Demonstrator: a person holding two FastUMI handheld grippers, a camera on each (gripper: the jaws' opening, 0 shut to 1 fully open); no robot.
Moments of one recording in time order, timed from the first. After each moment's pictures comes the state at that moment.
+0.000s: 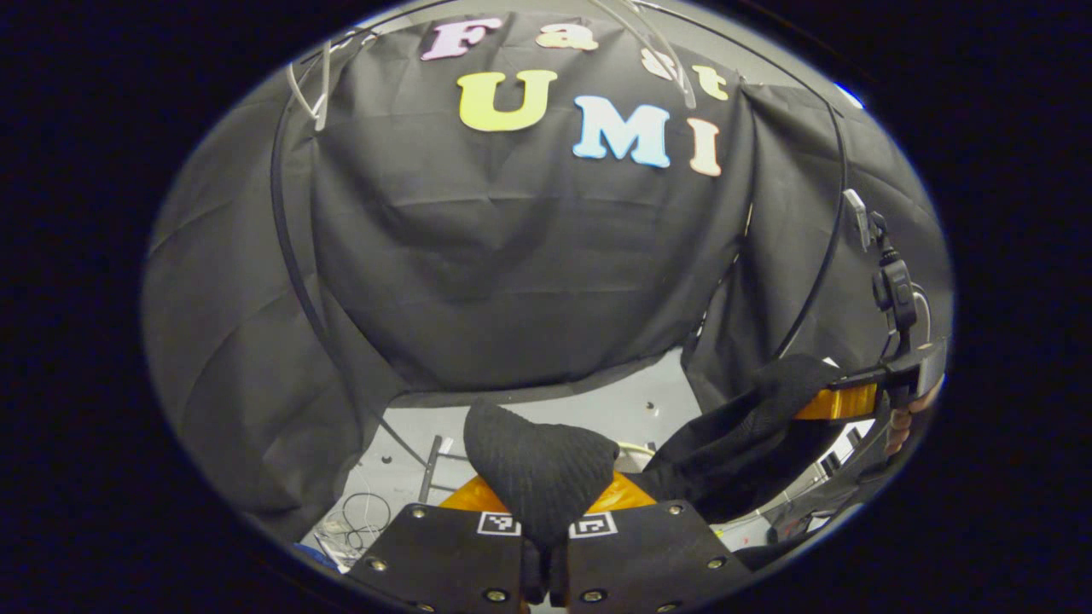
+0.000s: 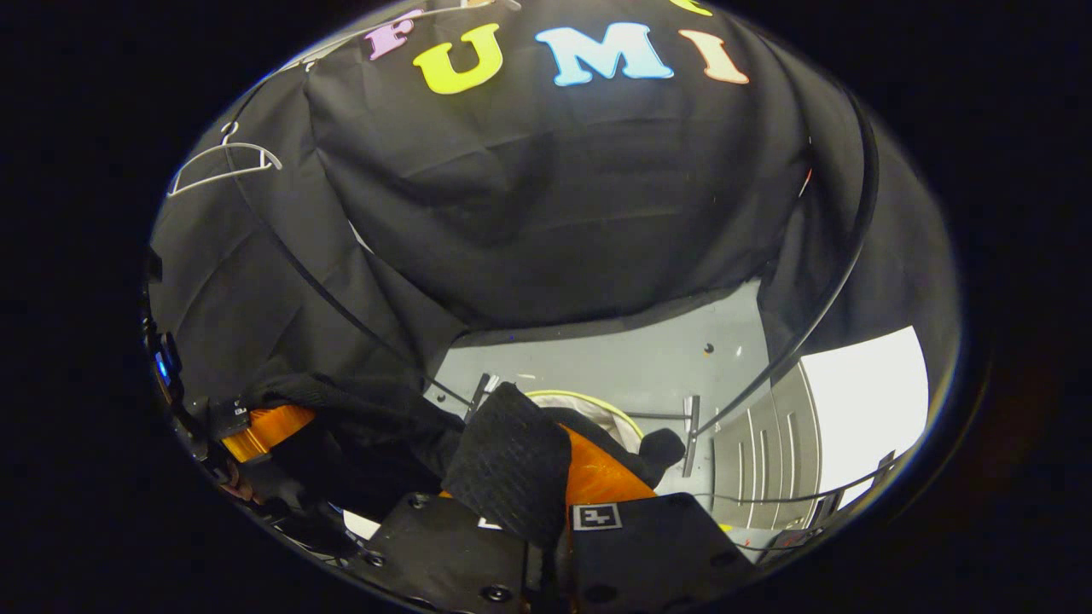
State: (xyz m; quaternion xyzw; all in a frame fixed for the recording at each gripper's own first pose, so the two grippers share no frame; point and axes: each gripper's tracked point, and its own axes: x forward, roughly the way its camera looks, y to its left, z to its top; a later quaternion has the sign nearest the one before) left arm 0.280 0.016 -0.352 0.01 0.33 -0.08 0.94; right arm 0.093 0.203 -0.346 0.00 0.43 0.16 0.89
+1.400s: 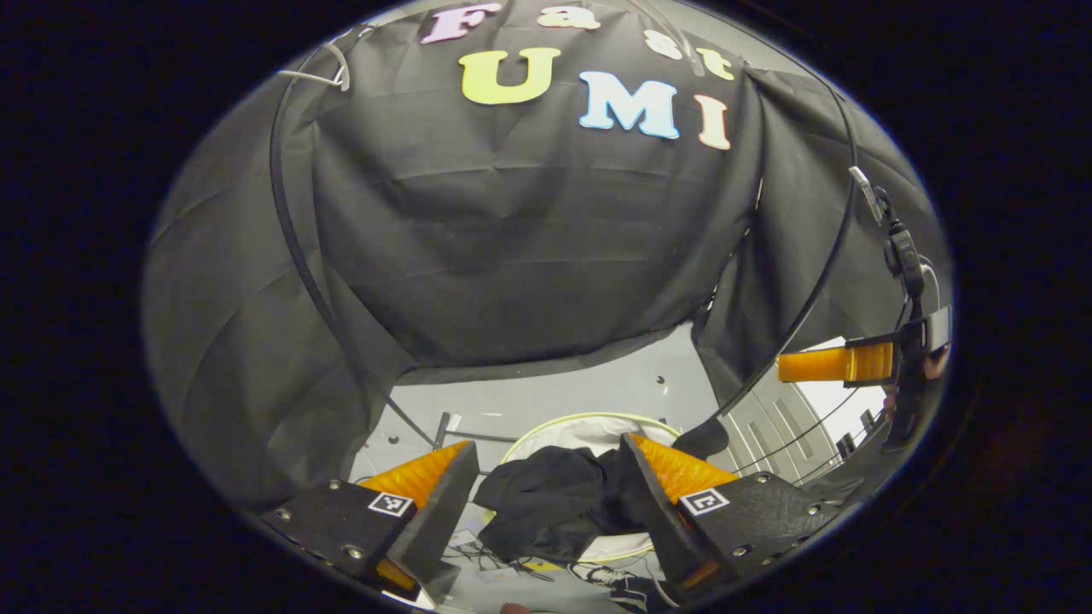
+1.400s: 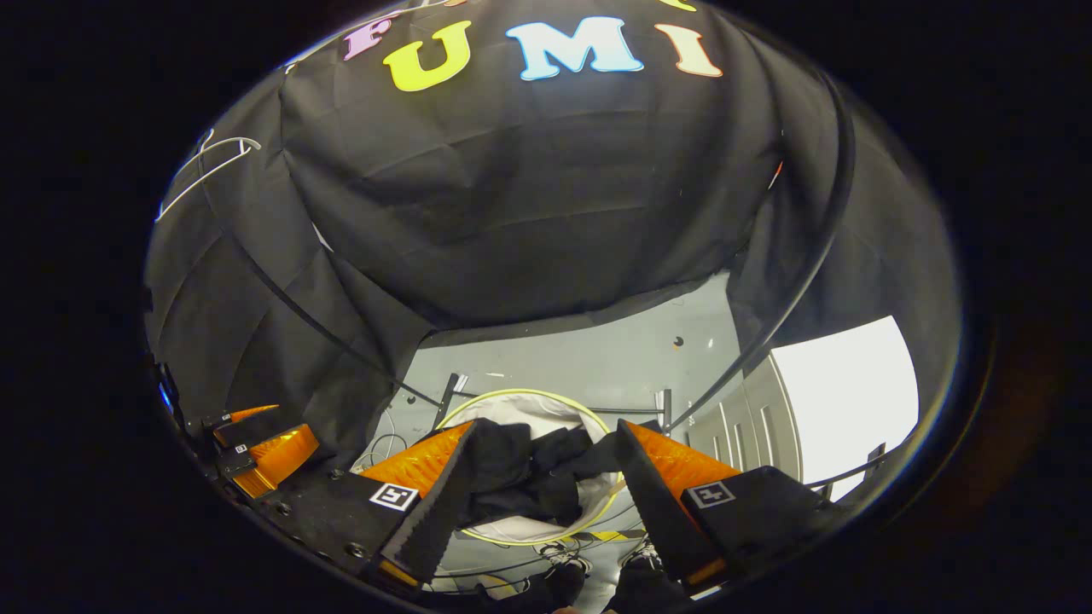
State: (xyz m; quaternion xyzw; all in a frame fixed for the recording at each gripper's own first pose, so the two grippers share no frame) left arm 0.264 0.023 -0.386 0.03 0.36 -0.06 0.93; right arm 0.103 0.164 -0.336 0.00 0.42 0.11 0.90
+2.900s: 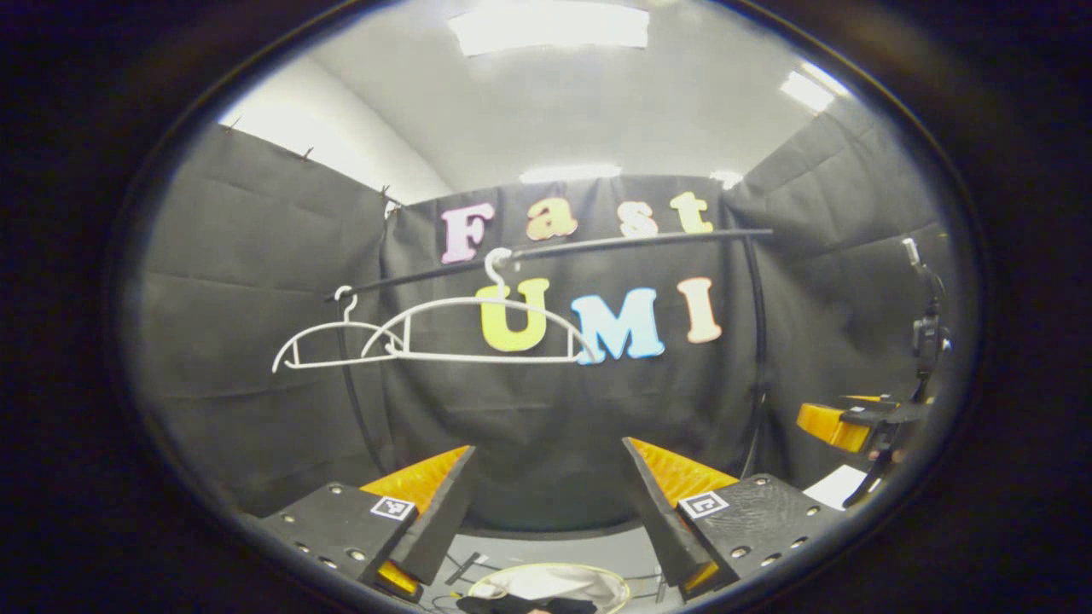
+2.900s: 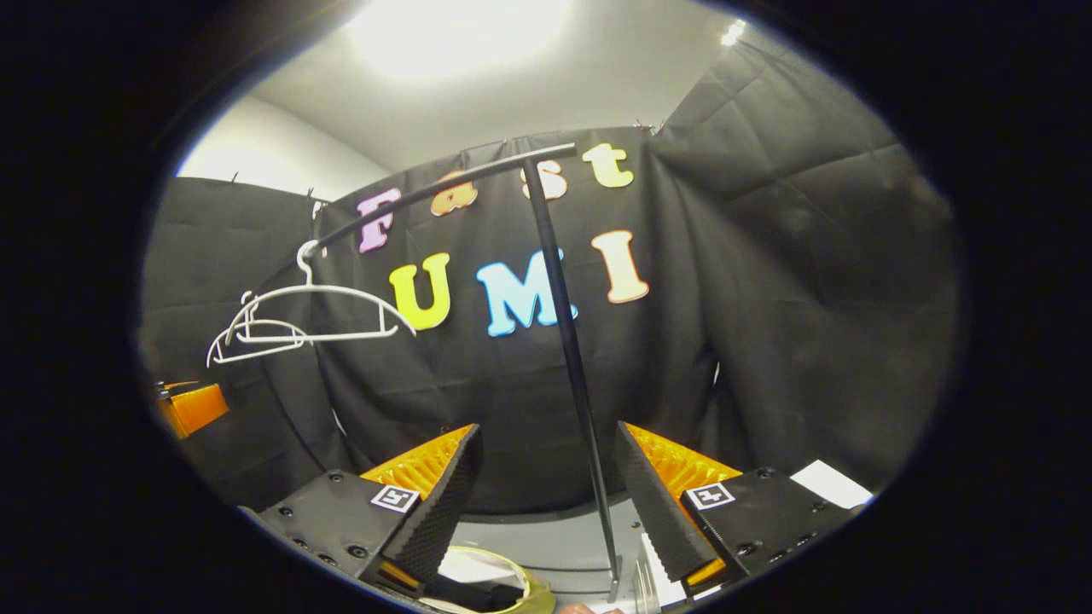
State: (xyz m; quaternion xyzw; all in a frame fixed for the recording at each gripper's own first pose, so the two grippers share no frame) left arm 0.174 -0.229 0.023 0.07 0.00 0.04 1.00; right arm 0.101 -0.044 -0.017 0.05 0.02 0.11 0.99
